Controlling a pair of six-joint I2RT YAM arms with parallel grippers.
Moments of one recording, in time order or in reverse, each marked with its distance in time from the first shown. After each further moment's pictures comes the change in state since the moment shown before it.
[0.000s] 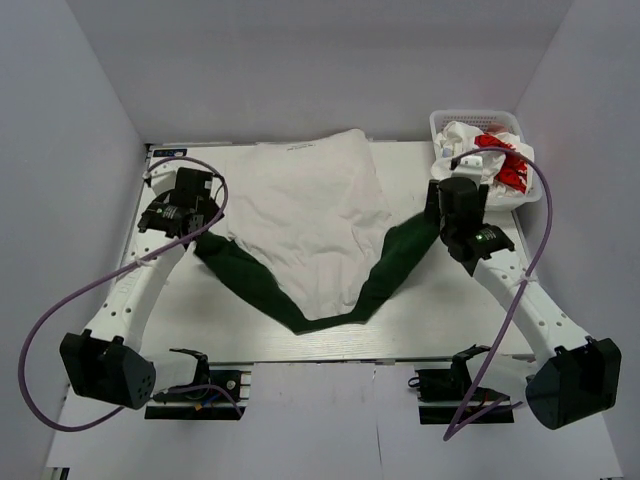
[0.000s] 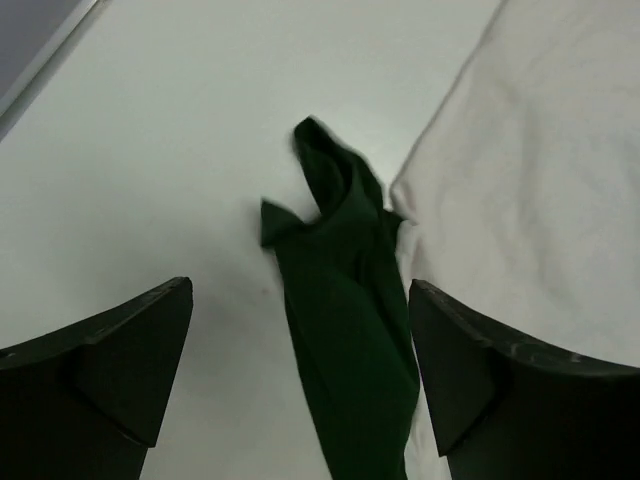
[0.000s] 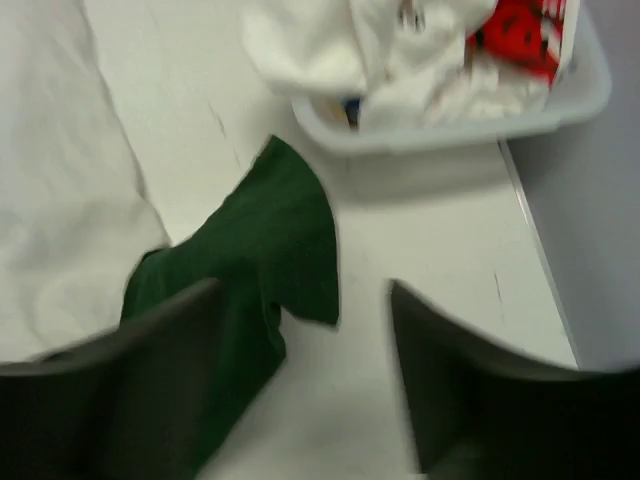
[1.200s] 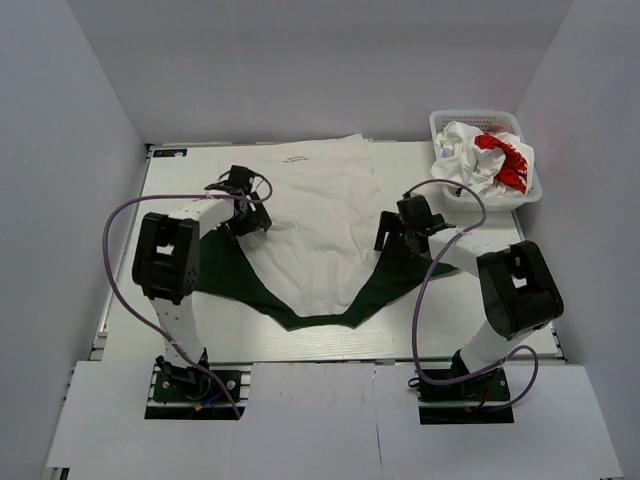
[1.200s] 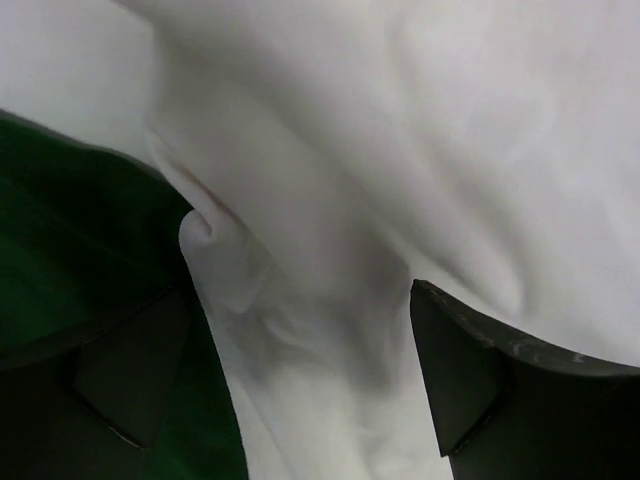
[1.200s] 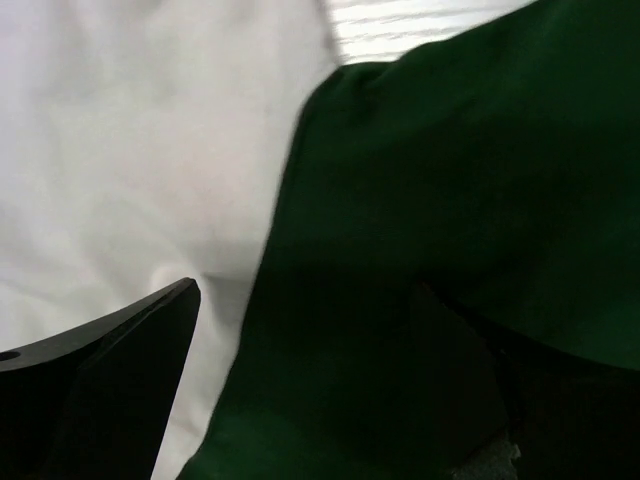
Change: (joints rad) left arm -0.009 0.668 0.050 0.299 0.435 0.056; right arm 0.021 0.523 -0.090 0.146 -0.470 0.299
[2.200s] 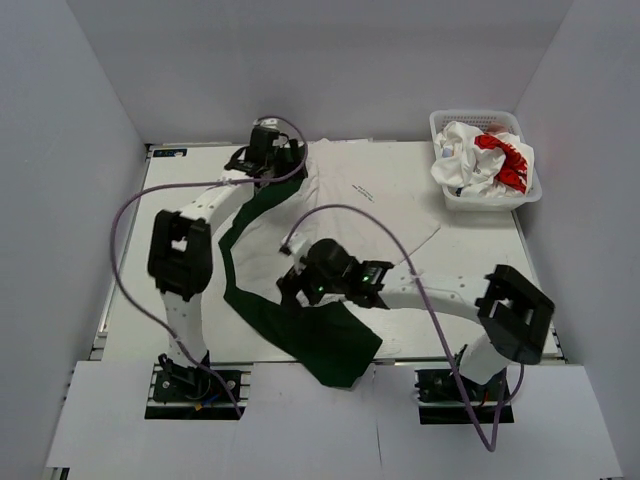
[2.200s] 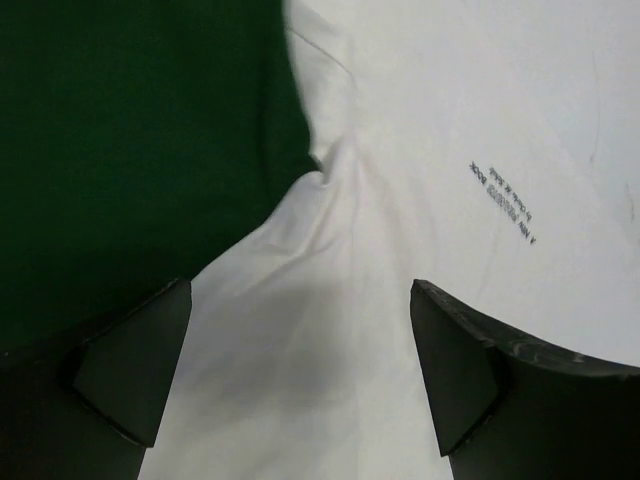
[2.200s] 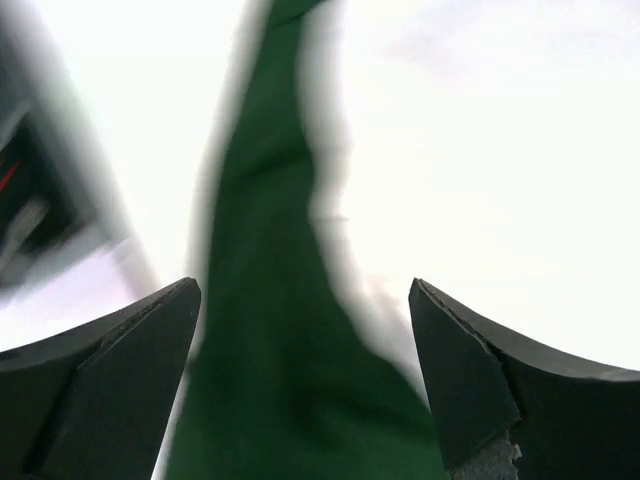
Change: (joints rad) left arm -0.138 0.206 0.462 0.254 0.143 0.244; right arm 0.762 -0.047 0.097 0.140 -0.259 -0.303
